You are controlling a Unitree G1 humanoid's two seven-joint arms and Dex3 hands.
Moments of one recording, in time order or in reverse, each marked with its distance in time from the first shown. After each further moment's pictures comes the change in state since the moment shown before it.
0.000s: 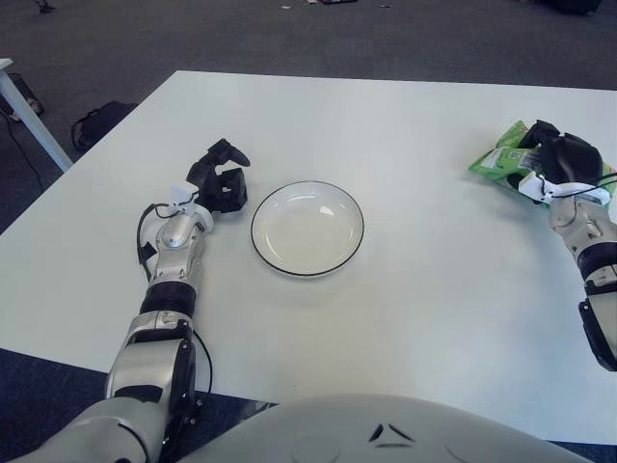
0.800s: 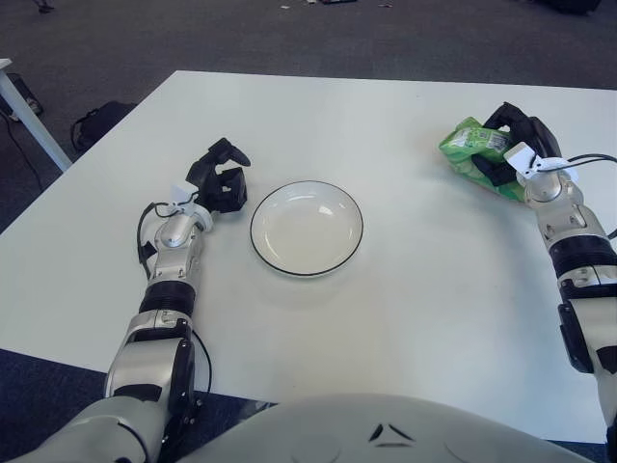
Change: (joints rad) left arm -0.004 -0.003 -0.001 0.008 0.000 -0.022 -0.008; right arm 0.040 0.115 -0.174 -0.336 0.232 0.137 0.399
